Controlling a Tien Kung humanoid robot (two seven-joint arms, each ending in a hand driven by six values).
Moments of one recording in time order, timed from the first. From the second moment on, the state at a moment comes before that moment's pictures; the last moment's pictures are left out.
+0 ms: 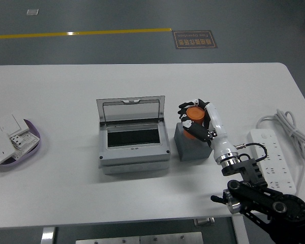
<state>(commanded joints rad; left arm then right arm) -0.03 0.25 -0.38 -0.21 0.49 0.05 0.09 0.34 -0.34 0.58 1.48 -0.91 -0.65 0.40</state>
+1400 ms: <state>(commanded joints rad) -0.03 0.25 -0.33 -0.21 0.47 0.05 0.09 0.77 -0.12 0.26 1.43 -1.79 -0.29 -0.60</state>
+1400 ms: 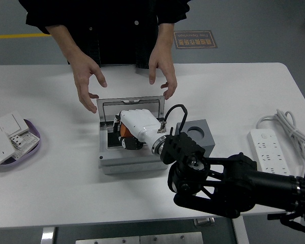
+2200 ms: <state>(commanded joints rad) -0.04 0.25 -0.36 -0.22 0.49 0.05 0.09 0.75 -0.13 0.27 1.43 -1.79 -0.29 -0.55</state>
